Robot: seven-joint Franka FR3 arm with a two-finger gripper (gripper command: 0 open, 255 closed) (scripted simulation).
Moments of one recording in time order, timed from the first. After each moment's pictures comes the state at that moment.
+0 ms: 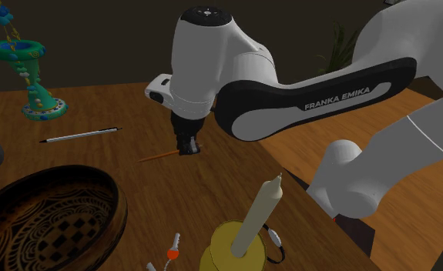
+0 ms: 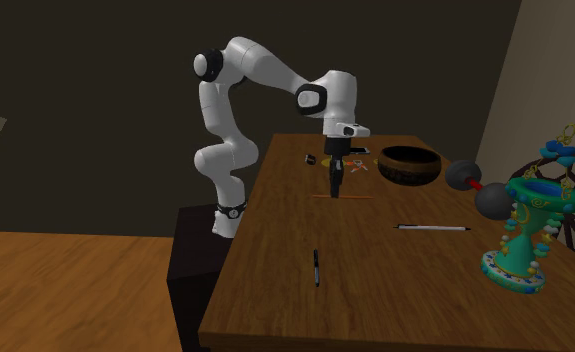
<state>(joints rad) 0.36 -0.37 0.37 -2.34 -0.09 2.10 -0.50</state>
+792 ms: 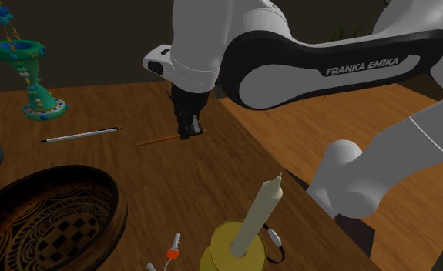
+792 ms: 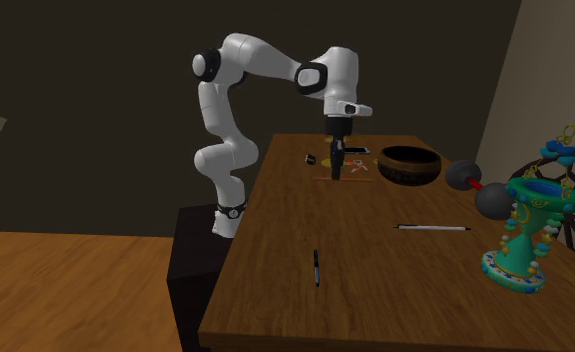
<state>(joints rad) 0.36 -0.40 0.35 -2.22 -0.08 1.95 -0.53</state>
